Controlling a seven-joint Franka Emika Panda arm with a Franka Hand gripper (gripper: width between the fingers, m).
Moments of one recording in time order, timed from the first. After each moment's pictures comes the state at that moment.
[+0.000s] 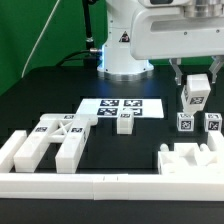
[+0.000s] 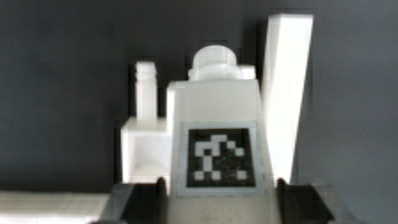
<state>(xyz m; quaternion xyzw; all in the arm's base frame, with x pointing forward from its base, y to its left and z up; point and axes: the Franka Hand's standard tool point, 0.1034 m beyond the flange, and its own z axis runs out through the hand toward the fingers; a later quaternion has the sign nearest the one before) 0.574 0.096 0.137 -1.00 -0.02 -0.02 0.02</state>
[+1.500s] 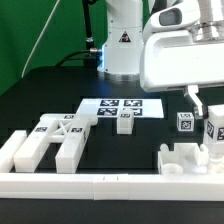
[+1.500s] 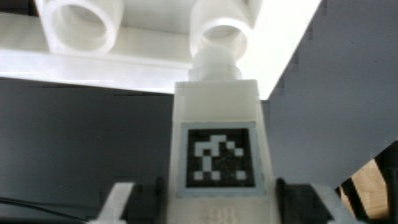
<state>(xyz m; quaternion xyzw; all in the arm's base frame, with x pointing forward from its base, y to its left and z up) 0.638 0.113 0.109 -0.96 -0.07 -0.28 0.02</state>
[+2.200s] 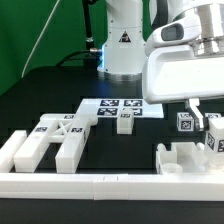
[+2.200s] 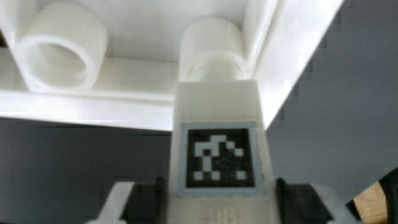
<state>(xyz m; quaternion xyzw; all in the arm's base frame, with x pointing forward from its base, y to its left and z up) 0.632 0.117 0.085 -0.96 -0.08 -0.27 0.03</state>
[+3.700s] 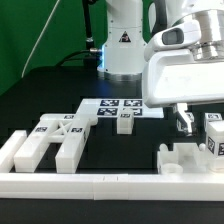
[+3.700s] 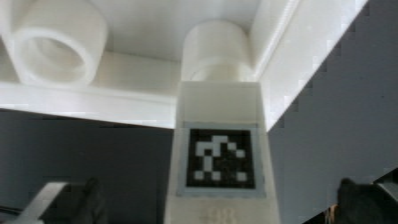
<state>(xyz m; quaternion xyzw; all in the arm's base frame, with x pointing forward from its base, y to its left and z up) 0.639 0.115 0.087 -0.96 -0.10 -0.27 0.02</state>
